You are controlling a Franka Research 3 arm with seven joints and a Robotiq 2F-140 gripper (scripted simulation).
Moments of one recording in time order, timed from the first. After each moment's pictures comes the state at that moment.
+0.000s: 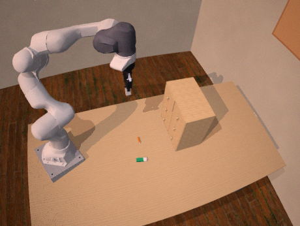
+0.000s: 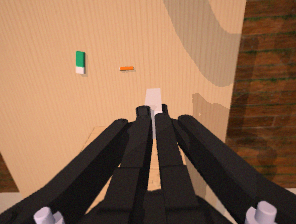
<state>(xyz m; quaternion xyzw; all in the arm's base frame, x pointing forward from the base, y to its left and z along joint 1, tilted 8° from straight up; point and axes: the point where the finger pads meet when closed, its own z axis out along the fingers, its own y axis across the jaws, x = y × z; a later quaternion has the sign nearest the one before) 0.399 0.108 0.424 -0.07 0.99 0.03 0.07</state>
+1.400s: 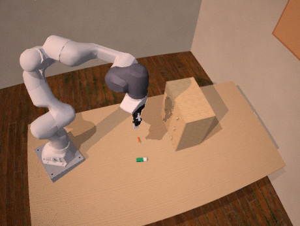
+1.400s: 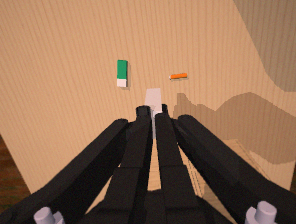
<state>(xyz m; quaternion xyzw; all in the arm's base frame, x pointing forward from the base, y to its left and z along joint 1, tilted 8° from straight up) 0.431 -0.030 0.308 -0.03 1.00 0.04 0.05</state>
